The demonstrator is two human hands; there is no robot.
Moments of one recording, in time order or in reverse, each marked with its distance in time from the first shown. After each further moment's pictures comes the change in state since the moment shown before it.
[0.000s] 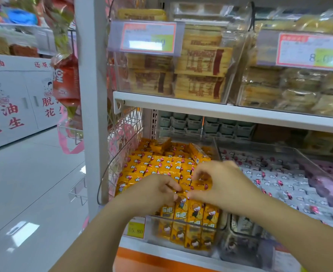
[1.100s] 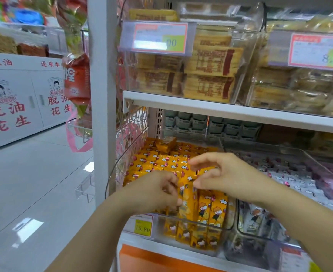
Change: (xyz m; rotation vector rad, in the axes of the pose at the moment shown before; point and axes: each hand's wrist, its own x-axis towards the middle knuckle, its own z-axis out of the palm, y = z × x) left_hand -0.014 0.003 -0.013 0.061 -0.030 0.082; right_hand 0.003 -0.012 -0.021 0.572 -0.152 0.014
